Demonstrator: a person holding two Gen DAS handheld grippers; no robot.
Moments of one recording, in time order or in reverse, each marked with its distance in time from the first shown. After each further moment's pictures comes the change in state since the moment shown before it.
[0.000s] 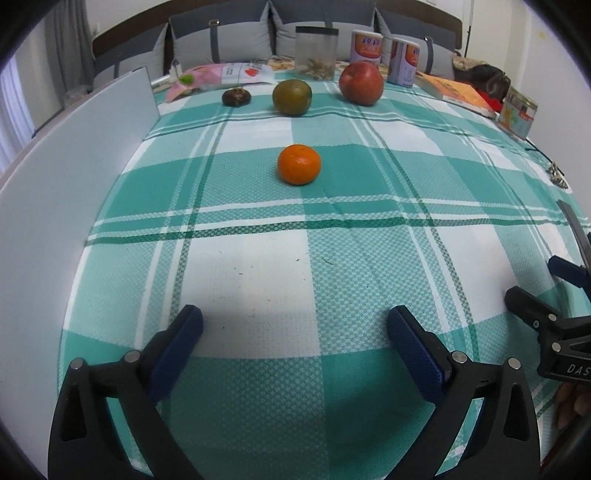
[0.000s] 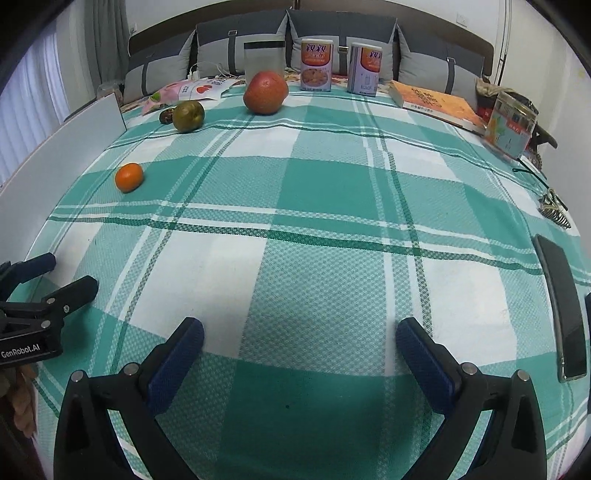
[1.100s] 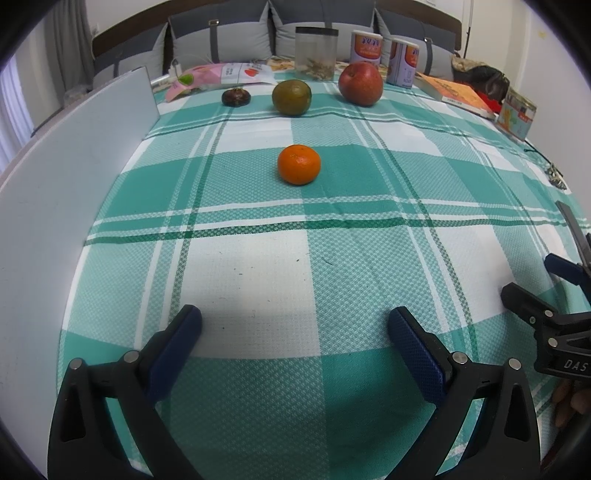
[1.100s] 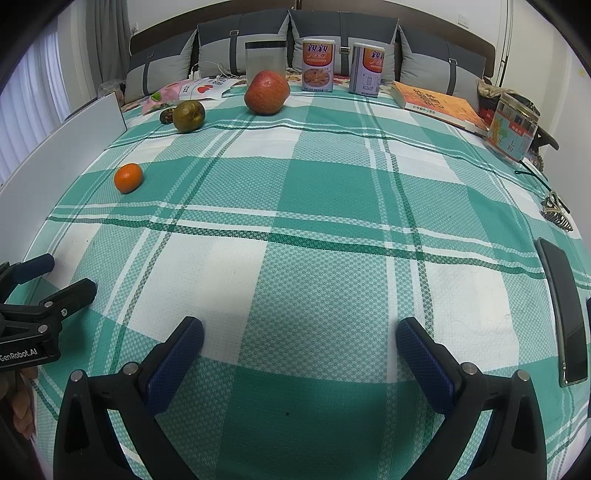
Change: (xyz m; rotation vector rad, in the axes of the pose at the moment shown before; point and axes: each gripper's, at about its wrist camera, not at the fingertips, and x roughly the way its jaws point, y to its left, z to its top) left arm 0.000 0.002 0.000 -0.005 0.007 -0.020; right arm 0.001 0.000 0.003 -0.001 -0.003 0.008
